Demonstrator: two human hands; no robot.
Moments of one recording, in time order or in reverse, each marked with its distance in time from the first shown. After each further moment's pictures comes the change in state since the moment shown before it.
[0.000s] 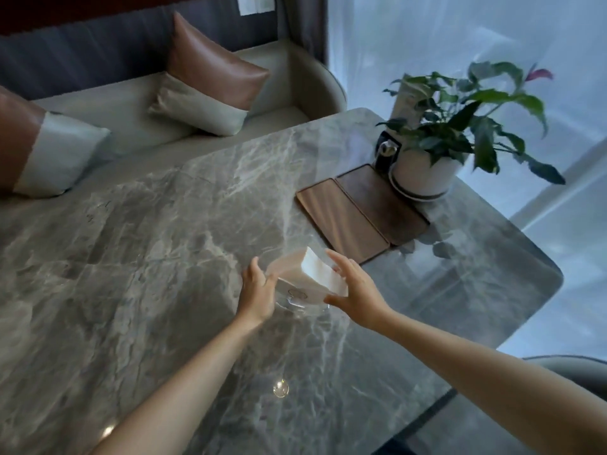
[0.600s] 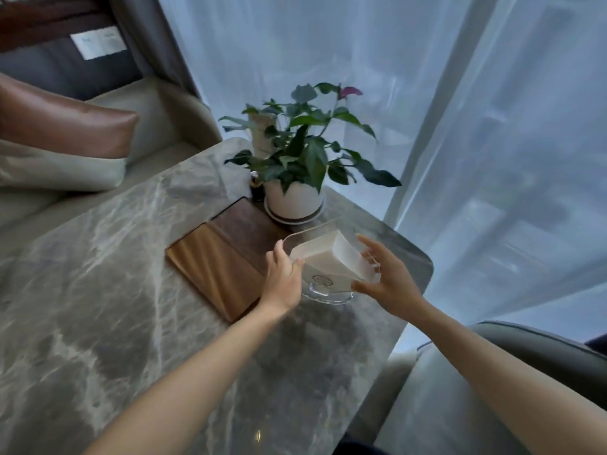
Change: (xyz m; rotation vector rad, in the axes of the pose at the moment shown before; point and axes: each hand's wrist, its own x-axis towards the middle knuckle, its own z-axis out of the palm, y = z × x) left_hand 0.004 0.184 0.200 0.068 -0.285 0.337; right_hand -0.060 0.123 -0.208 0.070 0.424 0.109
